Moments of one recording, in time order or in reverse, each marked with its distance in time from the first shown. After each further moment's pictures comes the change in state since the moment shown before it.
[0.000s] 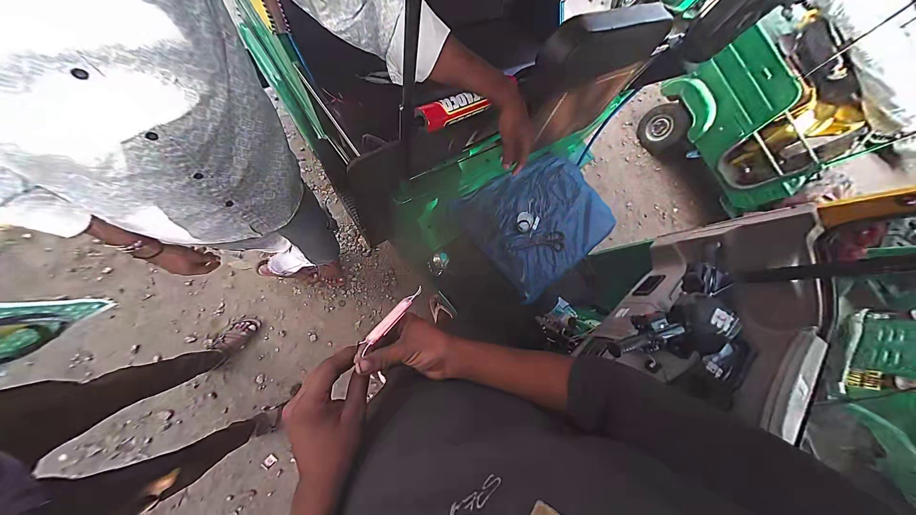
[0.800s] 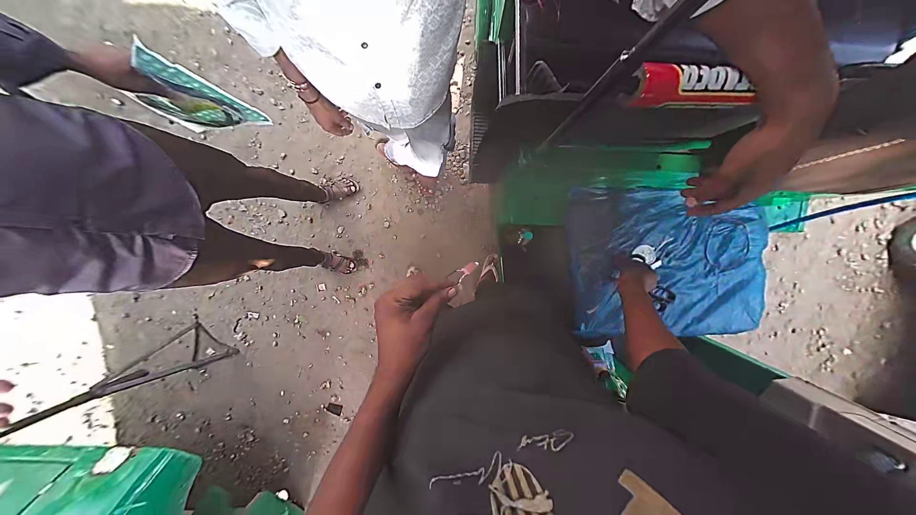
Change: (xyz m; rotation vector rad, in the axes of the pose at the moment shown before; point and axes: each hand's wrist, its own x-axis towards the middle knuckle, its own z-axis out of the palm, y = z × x) left_hand 0.035 0.035 0.070 -0.344 0.260 -0.471; right_hand 0.025 -0.004 -0.464 -1.072 1.314 0.595
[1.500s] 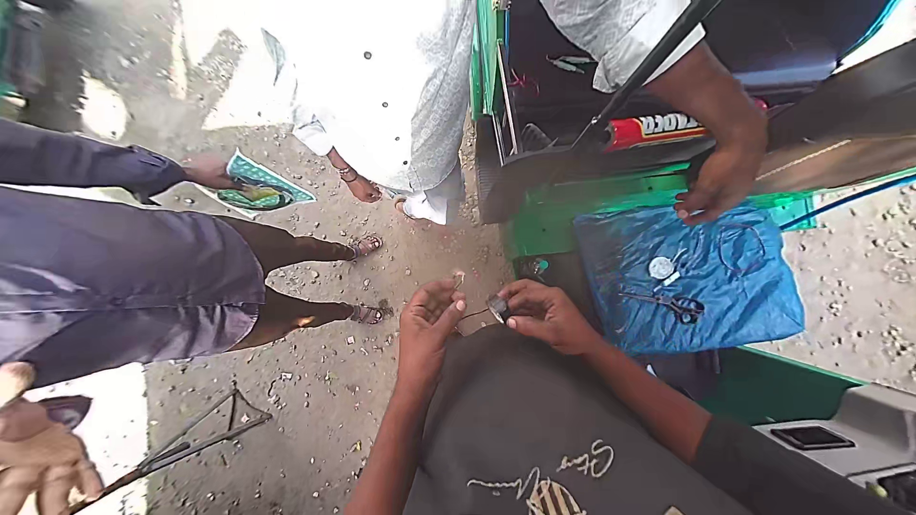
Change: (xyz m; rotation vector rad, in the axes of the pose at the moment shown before) left_hand 0.025 0.033 -0.031 -0.396 -0.032 -0.096; right_hand -0.333 -0.114 -0.088 0.803 -1.181 -1.184
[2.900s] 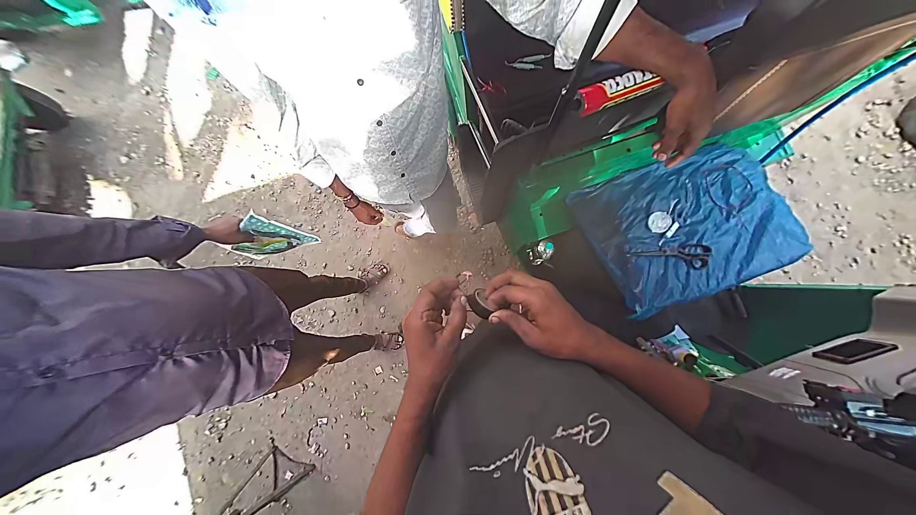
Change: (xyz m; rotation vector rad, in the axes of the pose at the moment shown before) left_hand -0.011 0.024 -0.058 0.408 -0.233 0.462; right_hand -0.002 -0.039 0.102 -0.557 0.139 -0.189
